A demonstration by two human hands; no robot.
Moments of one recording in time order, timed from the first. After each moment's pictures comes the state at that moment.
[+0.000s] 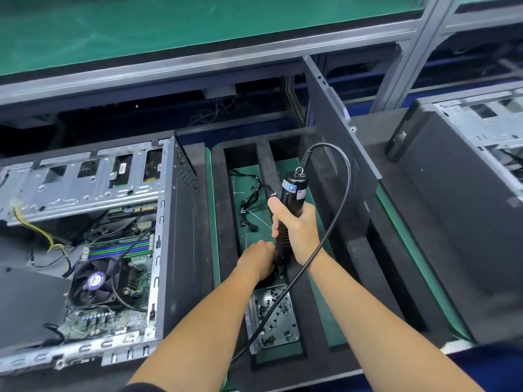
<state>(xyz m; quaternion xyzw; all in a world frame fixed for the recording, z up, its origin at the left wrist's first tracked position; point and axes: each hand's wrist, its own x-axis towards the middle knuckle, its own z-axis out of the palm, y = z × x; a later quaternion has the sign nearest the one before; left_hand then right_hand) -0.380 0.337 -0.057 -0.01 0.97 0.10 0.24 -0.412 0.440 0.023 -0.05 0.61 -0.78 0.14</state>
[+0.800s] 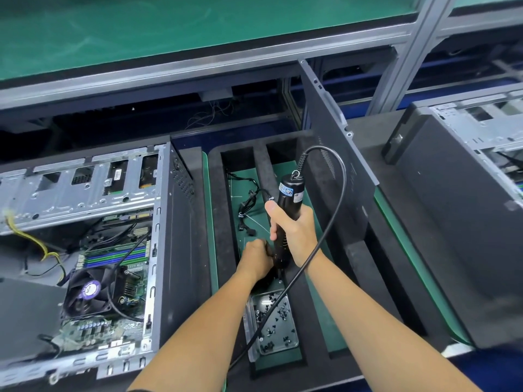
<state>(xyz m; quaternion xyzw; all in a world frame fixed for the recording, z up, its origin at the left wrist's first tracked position) -0.386 0.341 -0.055 -0.19 0.91 0.33 0.16 -0.418 0.439 0.021 -0.05 0.62 -0.77 0.14</state>
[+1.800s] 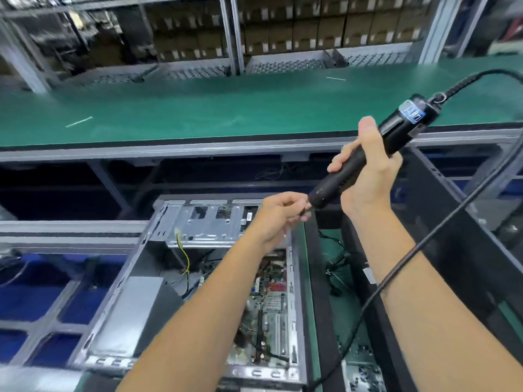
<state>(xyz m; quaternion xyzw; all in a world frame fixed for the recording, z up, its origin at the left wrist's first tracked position) -0.367 0.161 0.166 -0.09 0.61 0.78 -0.05 -0.433 0.282 0.239 -0.16 0.38 -0.91 -0.03</state>
